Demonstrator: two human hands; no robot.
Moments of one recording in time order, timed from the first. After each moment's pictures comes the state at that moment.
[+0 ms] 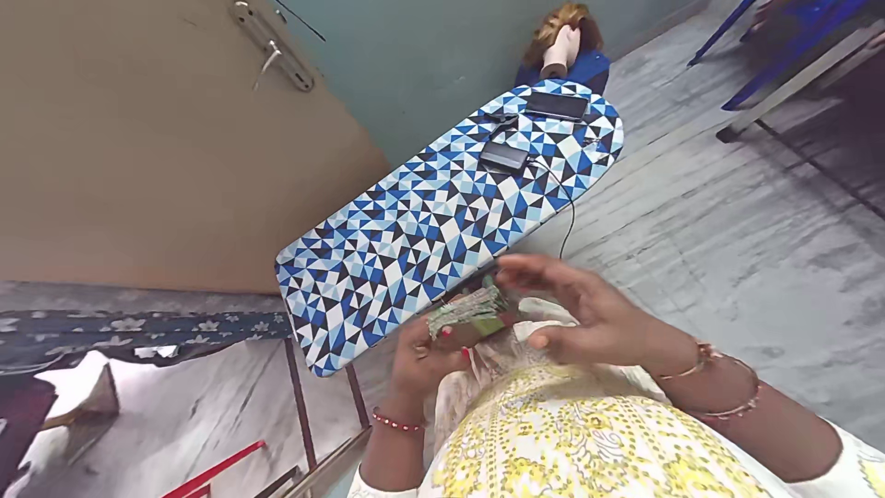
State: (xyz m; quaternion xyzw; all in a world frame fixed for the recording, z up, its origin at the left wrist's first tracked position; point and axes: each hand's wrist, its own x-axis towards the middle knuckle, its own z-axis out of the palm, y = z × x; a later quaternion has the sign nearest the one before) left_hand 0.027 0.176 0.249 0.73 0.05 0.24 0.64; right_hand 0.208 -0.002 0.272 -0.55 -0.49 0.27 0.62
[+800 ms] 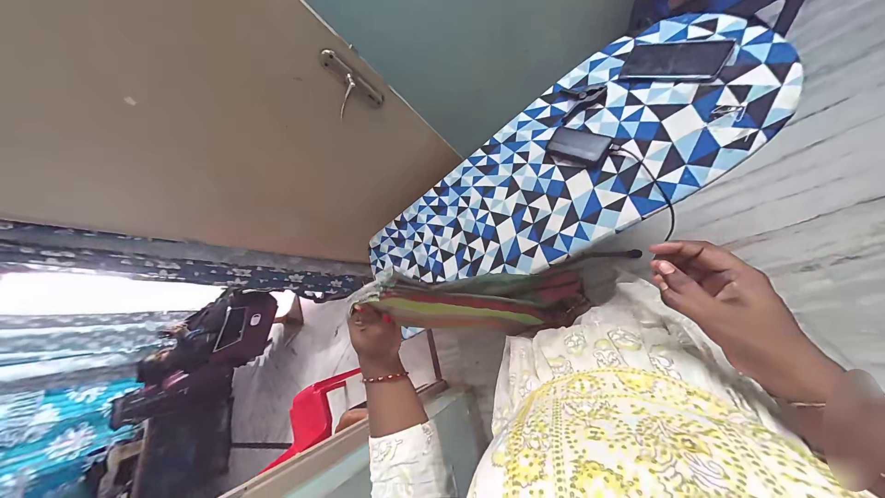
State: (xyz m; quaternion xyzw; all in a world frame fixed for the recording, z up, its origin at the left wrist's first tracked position) left_hand 0.053 0.225 0.297 0.65 0.28 0.48 0.52; right_hand 0.312 -0.052 0.196 -0.64 -0.21 0.28 0.69
